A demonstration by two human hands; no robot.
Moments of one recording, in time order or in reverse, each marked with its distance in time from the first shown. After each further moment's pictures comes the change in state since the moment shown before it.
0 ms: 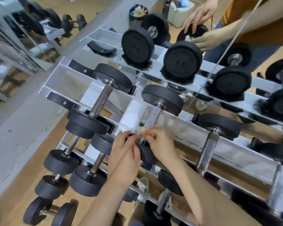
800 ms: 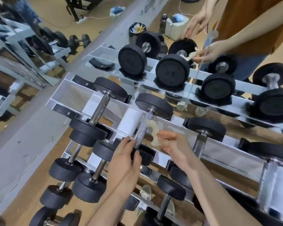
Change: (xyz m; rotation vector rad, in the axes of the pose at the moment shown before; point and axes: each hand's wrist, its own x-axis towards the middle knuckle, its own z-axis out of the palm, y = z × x) left_hand -0.030 0.053 -0.025 -0.031 -0.088 -0.094; right_hand -0.028 0.001 -0.078 0.838 -0.071 0.520
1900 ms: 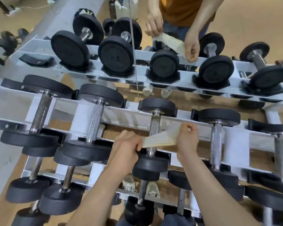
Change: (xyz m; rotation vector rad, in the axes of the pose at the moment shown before) left_hand 0.022 0.049 0.102 0.050 -0.204 0.569; right_hand -0.024 0.036 -0.130 0.233 0.852 -0.058
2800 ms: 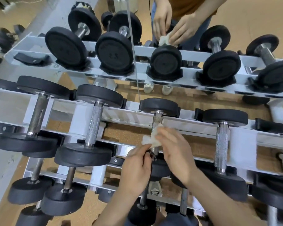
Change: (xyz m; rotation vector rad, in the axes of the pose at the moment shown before) left_hand -0.020 0.023 0.032 -0.213 -0.083 -0.300; right_hand -0.018 0.024 -0.013 -0.913 -0.496 -1.167
